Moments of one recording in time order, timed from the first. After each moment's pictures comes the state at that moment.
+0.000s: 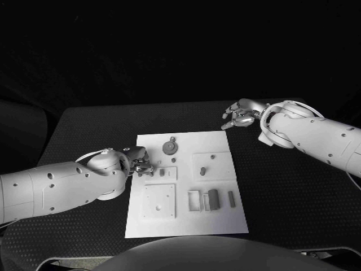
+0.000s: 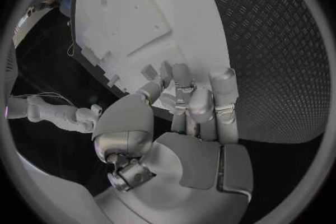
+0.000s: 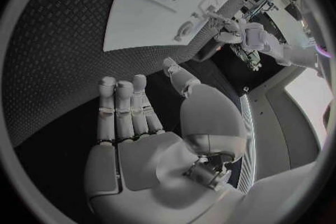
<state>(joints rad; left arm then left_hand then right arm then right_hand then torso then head) 1.08 -0.82 -0.24 1.49 -1.41 -0.26 -0.47 0.84 -0.02 0.63 -0.22 0.15 1.08 0.01 0.65 0.55 1.36 -0.08 0.81 0.55 1.30 -0.19 1.45 0.74 0.03 1.40 -0.25 0.75 1.31 1.16 -0.59 -0.01 1.01 -1.24 -0.09 0.03 0.97 -0.12 0.52 -0.23 0.05 0.75 0.18 0.10 0.67 0.92 0.09 1.07 0.86 1.03 -0.01 1.26 0.97 0.22 0.91 0.03 1.11 1.28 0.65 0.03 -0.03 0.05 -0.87</state>
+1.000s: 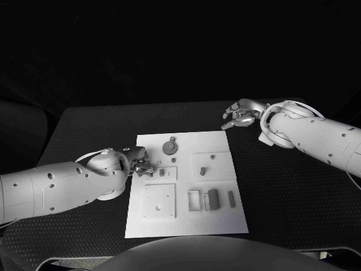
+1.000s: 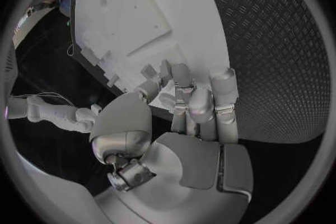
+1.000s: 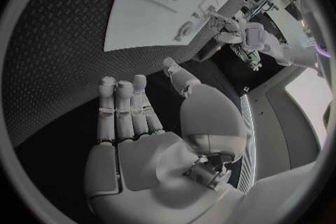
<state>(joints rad) 1.08 -0.82 -0.24 1.49 -1.41 -0.26 -0.48 0.83 -0.09 0.66 -0.17 0.13 1.08 0.01 0.67 0.53 1.36 -0.08 0.81 0.55 1.30 -0.19 1.45 0.74 0.03 1.41 -0.25 0.75 1.31 1.16 -0.59 -0.01 1.01 -1.24 -0.09 0.03 0.97 -0.12 0.52 -0.23 0.05 0.75 0.18 0.10 0.67 0.92 0.09 1.07 0.86 1.03 -0.01 1.26 0.97 0.22 0.92 0.04 1.11 1.28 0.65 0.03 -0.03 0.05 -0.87</state>
